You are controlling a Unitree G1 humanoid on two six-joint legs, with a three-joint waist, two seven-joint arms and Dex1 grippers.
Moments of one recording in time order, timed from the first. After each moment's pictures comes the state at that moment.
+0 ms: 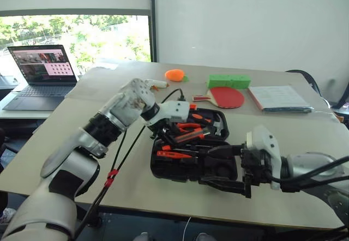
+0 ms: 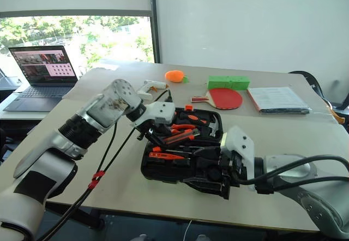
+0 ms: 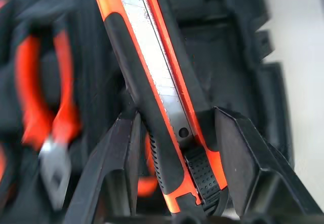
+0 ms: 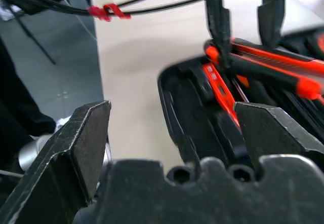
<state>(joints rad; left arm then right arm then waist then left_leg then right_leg) -1.22 0.56 -0.72 0.24 -0.02 0.54 -1.55 -0.12 -1.00 -0.16 -0.77 0.88 0.86 0.74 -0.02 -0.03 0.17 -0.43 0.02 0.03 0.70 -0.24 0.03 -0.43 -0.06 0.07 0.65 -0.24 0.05</state>
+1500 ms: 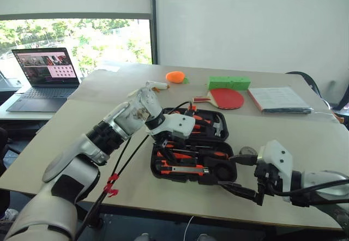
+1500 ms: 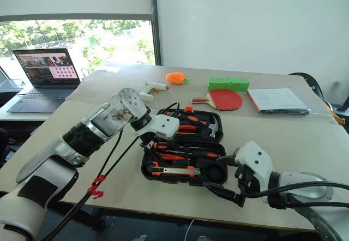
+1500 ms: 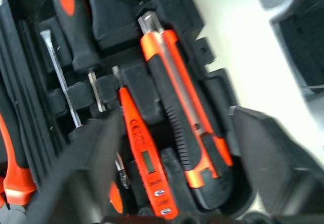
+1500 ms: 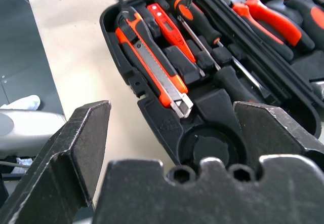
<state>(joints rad) -1.16 0.53 -0.70 0.29 -0.02 0.34 -1.58 0.06 -0.94 -0.25 -0.76 0.71 0.77 0.72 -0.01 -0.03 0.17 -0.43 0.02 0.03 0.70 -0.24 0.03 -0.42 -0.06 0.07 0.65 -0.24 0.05</state>
